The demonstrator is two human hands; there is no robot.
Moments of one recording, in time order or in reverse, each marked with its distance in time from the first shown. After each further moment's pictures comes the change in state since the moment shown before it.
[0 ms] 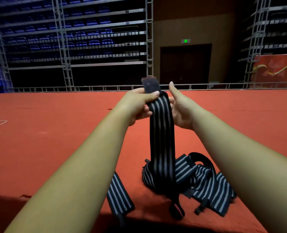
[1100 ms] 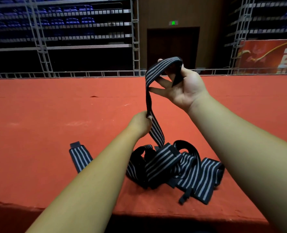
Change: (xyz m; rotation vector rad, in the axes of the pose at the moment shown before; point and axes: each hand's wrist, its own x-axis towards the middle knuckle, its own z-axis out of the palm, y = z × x) left_hand 0.070 -0.138 0.082 0.633 0.003 -0.032; right_hand 0.013 -0.008 -0.052 0.608 0.080 -0.227
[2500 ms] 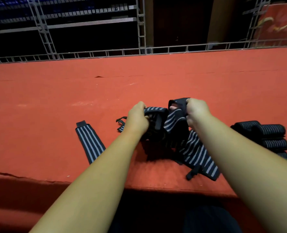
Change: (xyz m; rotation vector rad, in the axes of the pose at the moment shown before) left_hand -0.017 -0.083 0.044 0.140 0.189 0.052; right_hand -0.015 0.101 -0.124 -0.416 0.698 0.144
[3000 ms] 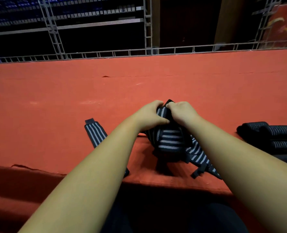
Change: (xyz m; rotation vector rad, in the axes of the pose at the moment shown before) left_hand -0.015 0.024 -0.050 -0.133 -0.411 0.063; right_hand -0.035 0.014 0.032 -0.979 -0.227 -0.330
